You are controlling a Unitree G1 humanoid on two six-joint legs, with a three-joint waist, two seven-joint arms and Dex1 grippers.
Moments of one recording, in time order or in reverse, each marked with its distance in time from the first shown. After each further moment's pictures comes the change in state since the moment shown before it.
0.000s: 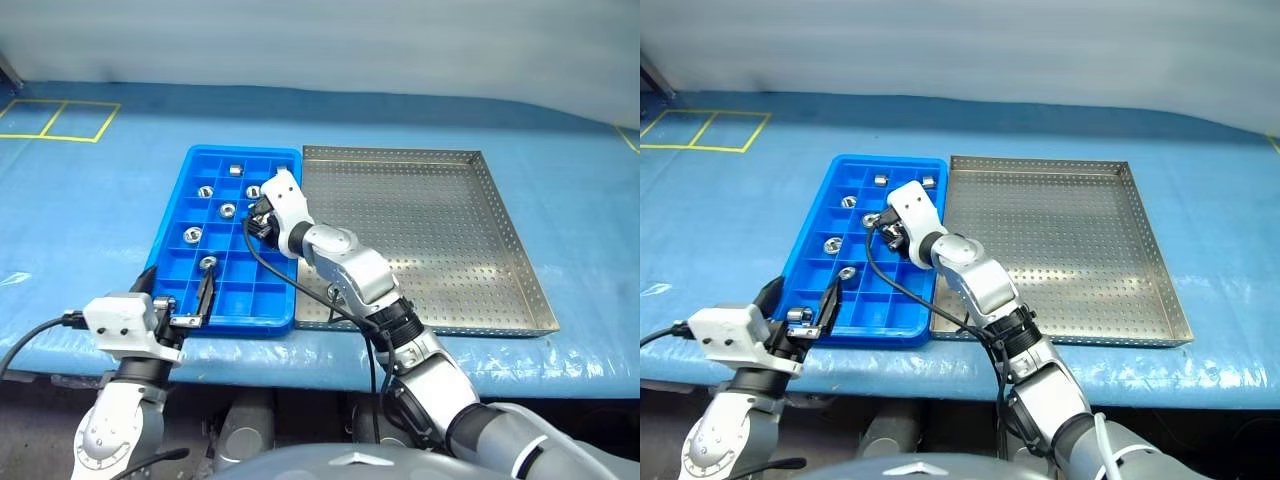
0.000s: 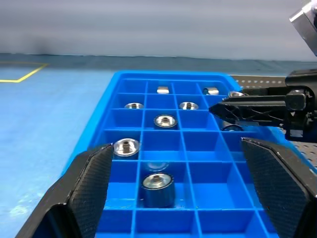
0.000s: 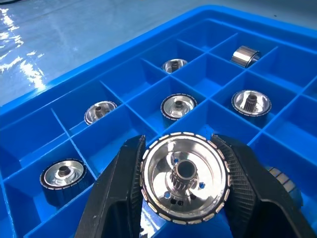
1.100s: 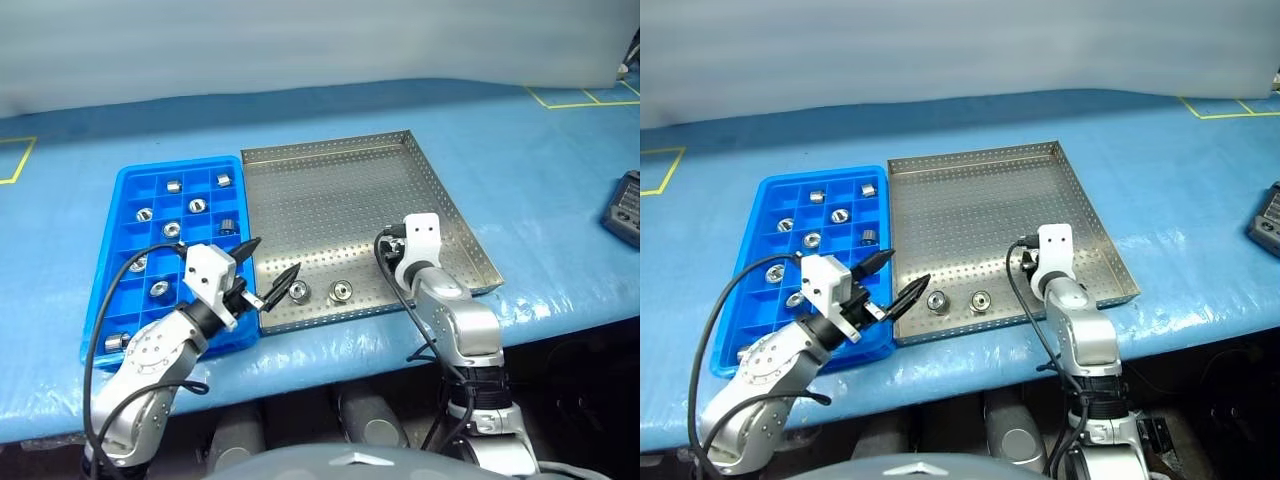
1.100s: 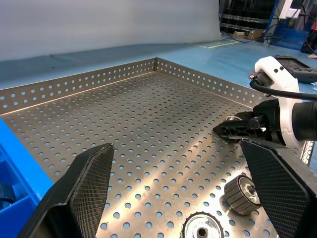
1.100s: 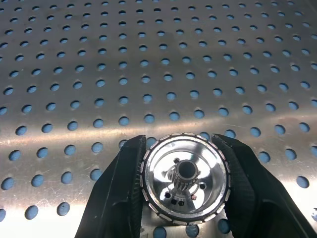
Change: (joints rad) left arm -0.407 0.229 -0.179 0.203 -0.142 0.181 -0.329; right arm 0.408 -0.241 -0.313 -0.408 0.000 0.216 -0.289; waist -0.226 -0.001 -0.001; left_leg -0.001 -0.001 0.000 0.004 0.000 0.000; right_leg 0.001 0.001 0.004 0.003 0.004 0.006
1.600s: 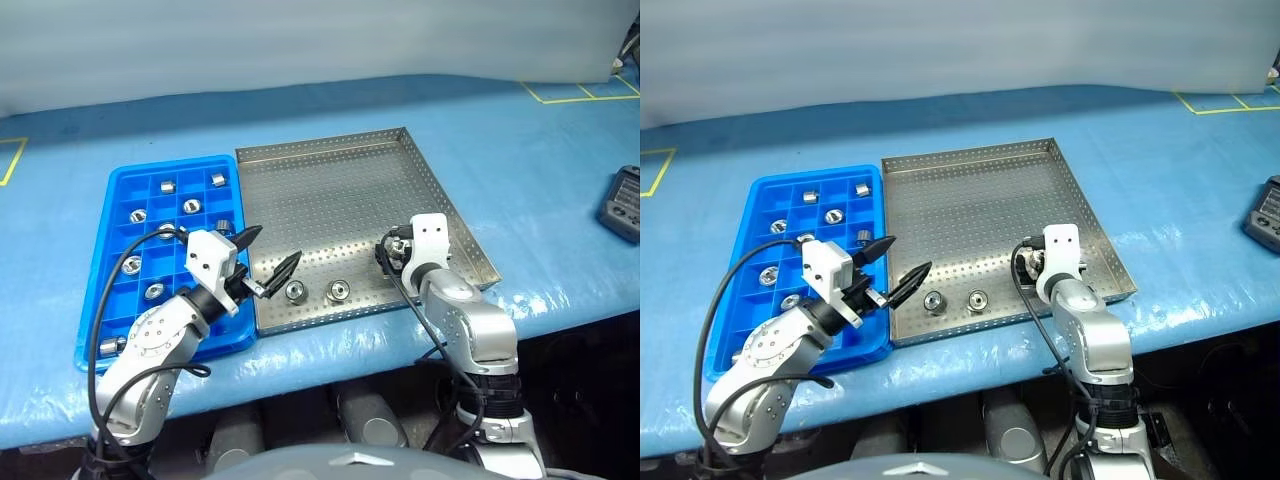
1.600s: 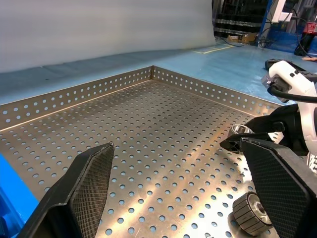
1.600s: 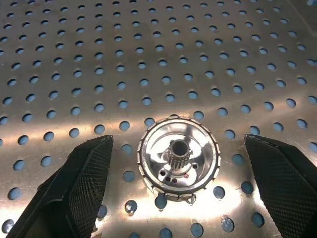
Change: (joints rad) left arm -0.109 -0.005 0.007 0.069 0.001 -0.001 -0.007; right arm 0.039 -0.005 -0.059 -0.069 0.024 0.048 -0.034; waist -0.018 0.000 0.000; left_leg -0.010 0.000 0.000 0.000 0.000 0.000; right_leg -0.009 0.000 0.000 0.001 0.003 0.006
